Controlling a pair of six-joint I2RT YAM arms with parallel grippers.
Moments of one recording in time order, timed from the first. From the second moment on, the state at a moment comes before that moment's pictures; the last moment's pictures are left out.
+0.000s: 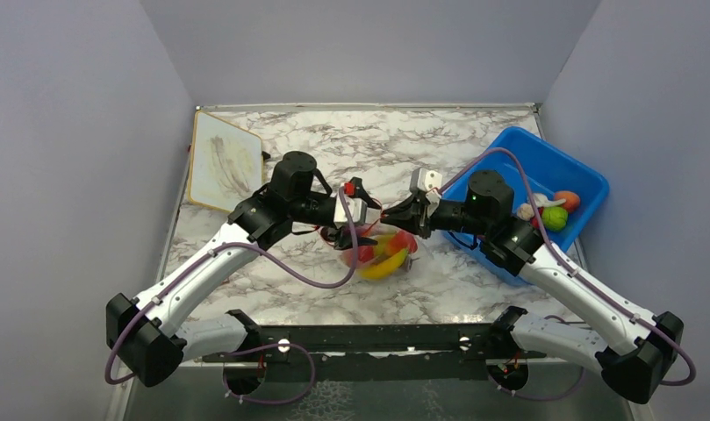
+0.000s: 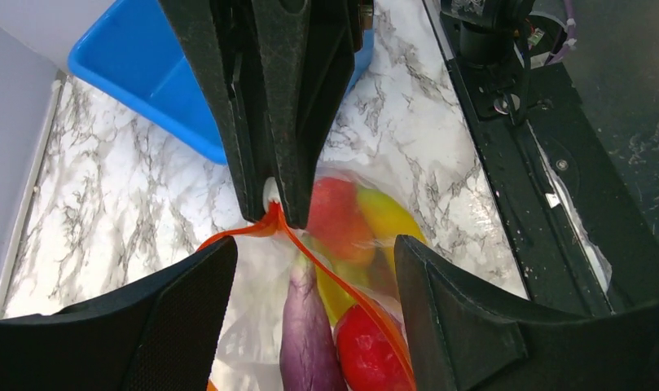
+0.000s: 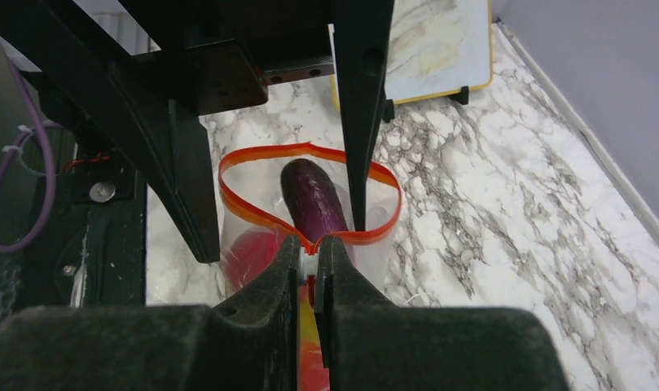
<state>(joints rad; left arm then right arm) -0.67 1.14 1.05 -0.34 0.92 0.62 0.71 0.98 0.89 -0.07 -0.59 -0.25</state>
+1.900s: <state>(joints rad) -0.73 1.11 1.00 -0.35 0.88 0.73 0.71 0.73 0.64 0.05 -0.66 -0.27</state>
